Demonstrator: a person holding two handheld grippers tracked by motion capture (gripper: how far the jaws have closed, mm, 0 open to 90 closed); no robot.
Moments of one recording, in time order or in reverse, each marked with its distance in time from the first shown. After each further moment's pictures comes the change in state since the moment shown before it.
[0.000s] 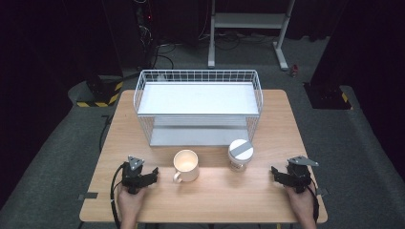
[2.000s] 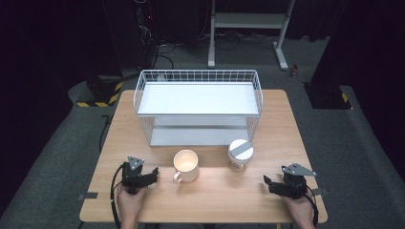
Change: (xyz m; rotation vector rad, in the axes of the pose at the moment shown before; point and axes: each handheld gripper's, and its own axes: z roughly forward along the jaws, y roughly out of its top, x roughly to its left) left arm 0.000 0.000 0.000 0.000 0.005 -0.005; right arm 0.028 -0.011 -0.021 -0.073 0.147 -0.102
